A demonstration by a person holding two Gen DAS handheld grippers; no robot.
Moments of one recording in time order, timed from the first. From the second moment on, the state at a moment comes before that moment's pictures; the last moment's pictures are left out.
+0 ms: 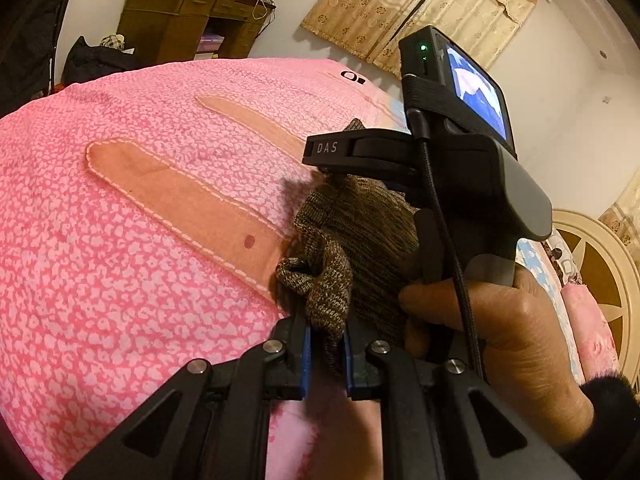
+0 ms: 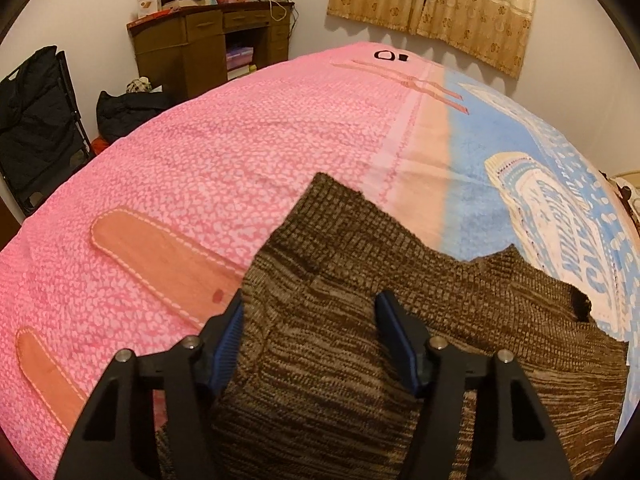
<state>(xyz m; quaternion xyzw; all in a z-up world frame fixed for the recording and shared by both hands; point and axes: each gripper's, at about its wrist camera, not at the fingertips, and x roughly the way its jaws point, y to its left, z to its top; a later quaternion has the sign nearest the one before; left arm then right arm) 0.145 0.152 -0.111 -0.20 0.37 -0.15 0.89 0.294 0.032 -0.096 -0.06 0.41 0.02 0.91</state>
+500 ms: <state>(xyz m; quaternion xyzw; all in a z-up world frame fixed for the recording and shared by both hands) 0.156 0.153 -0.096 -0.19 0.36 -0.15 0.90 0.287 -0.006 -0.075 0.03 0.40 0.07 0.91</state>
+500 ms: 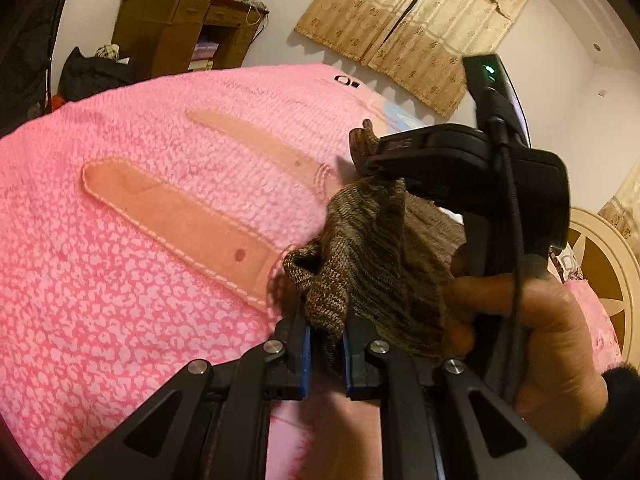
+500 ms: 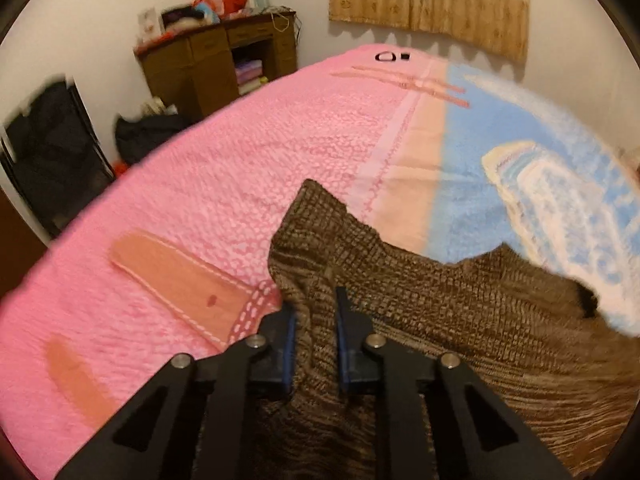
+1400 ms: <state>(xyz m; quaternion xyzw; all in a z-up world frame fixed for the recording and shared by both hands) 0.124 0.072 -0.040 -0.08 0.29 -0.27 0.91 0.218 -0.141 -0.042 0.25 0.34 0.15 0.90</state>
